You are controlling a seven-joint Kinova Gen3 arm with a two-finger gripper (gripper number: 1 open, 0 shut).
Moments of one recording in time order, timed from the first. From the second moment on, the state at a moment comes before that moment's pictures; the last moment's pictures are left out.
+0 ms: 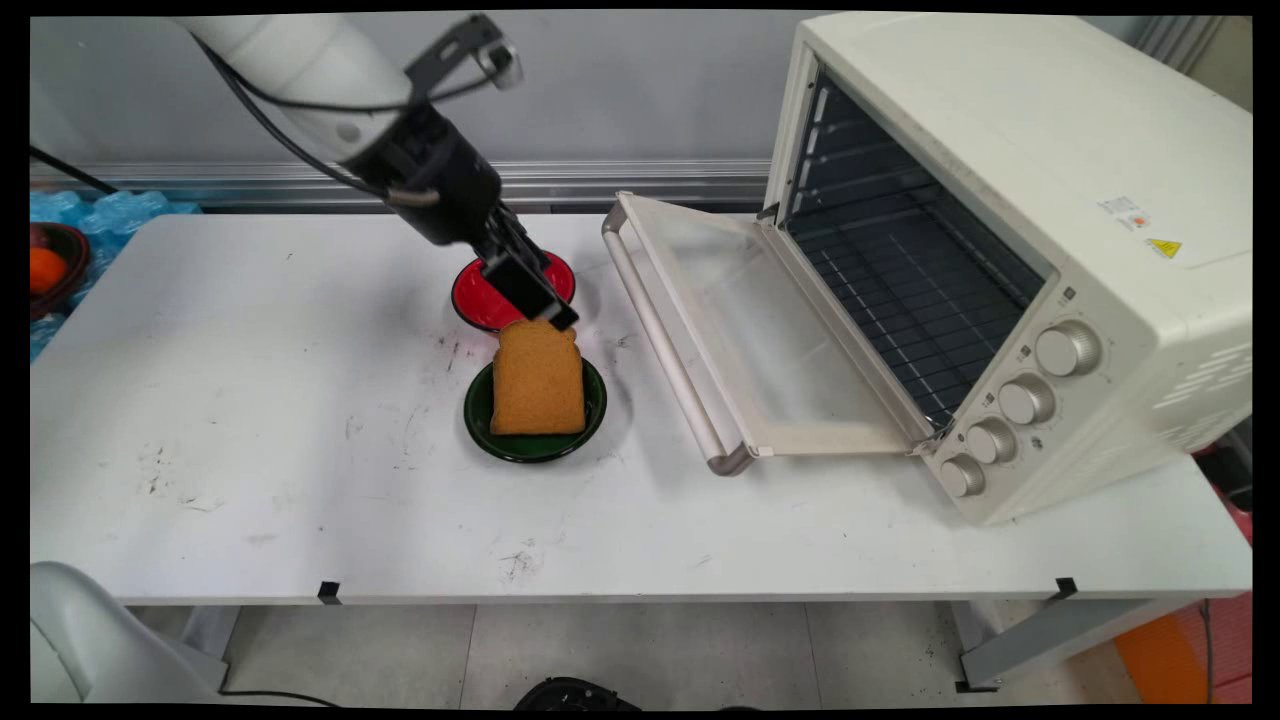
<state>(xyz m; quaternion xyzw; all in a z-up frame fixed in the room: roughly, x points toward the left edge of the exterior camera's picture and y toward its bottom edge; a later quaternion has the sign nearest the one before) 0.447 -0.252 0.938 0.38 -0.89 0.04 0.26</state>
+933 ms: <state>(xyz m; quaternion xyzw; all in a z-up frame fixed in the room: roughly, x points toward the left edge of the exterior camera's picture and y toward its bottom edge) 0.398 -0.284 0.841 0.33 -0.91 0.07 0.23</state>
